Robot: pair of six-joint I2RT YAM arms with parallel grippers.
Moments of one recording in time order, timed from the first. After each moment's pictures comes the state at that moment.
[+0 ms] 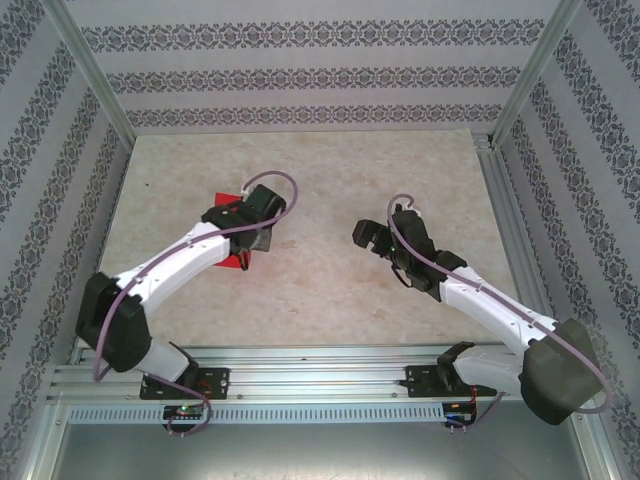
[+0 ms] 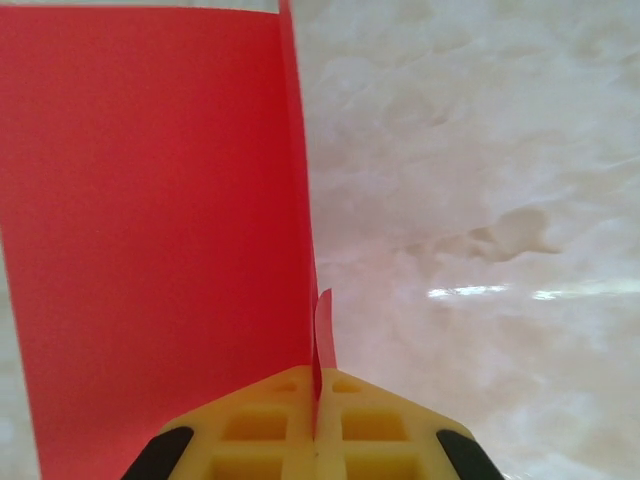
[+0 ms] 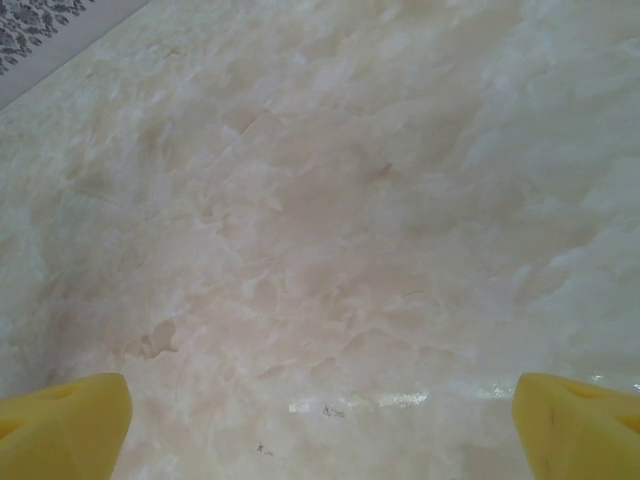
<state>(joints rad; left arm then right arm) -0.63 1.54 1.21 -0.86 -0.46 -0.42 0.53 1.14 0.68 -0.21 0.14 0.74</state>
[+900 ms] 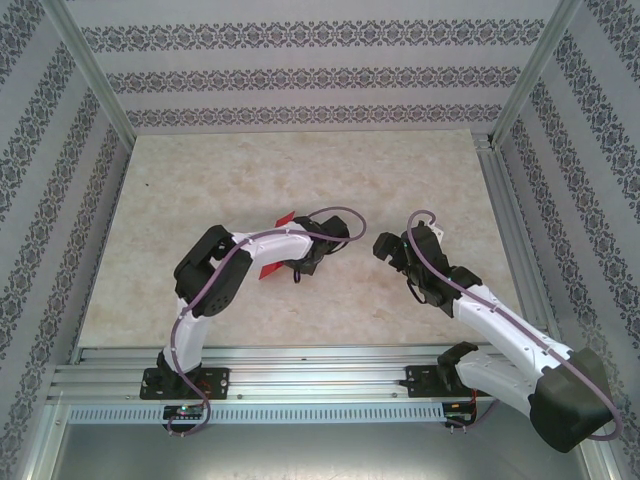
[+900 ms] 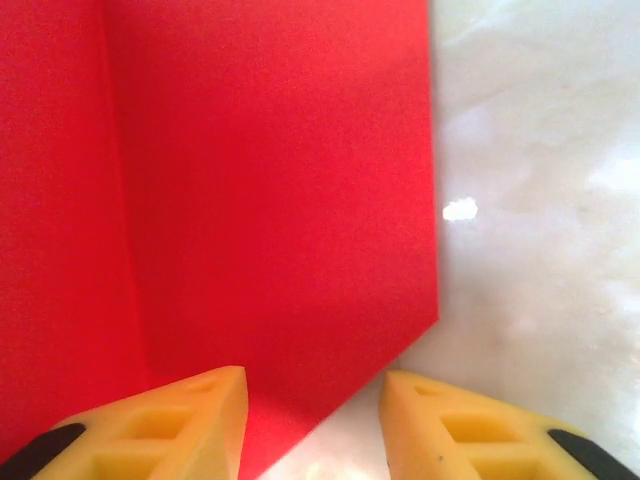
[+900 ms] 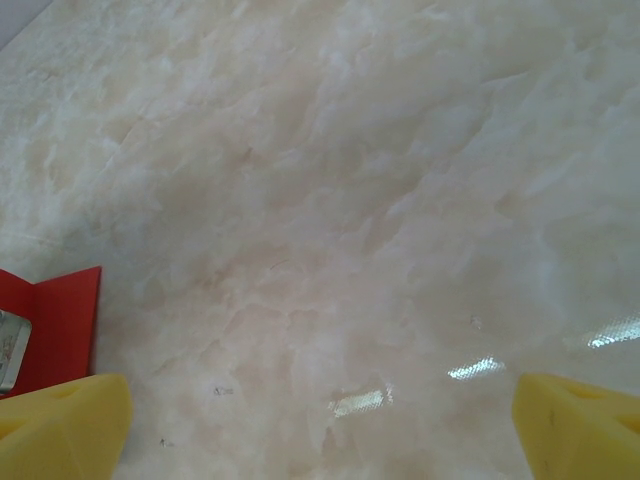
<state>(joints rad) -0.82 2.07 1.45 -0.90 -0.46 -0.50 0.49 1.00 0.57 -0.34 0.22 0.82</state>
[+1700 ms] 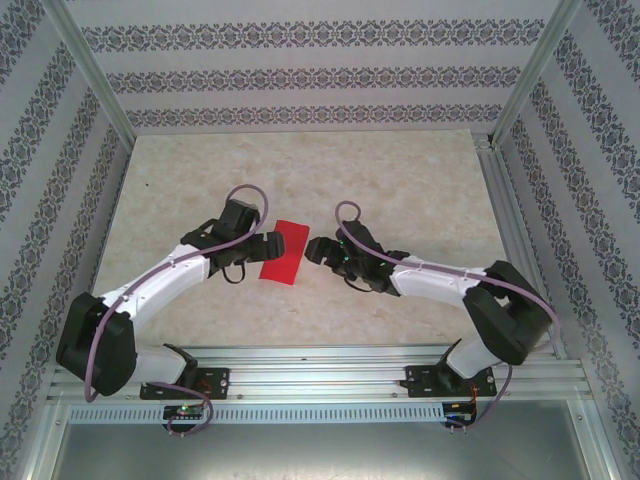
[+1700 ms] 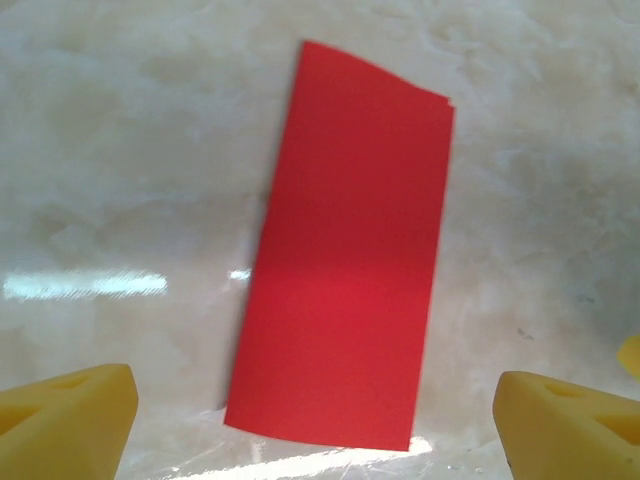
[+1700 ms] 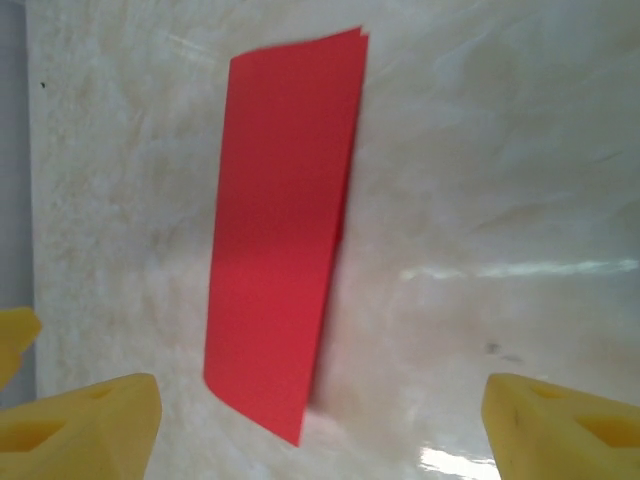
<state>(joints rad) -0.46 1.32 0.86 -0.50 0.04 -0.59 0.79 1.57 0.77 0.07 -0.08 1.05</state>
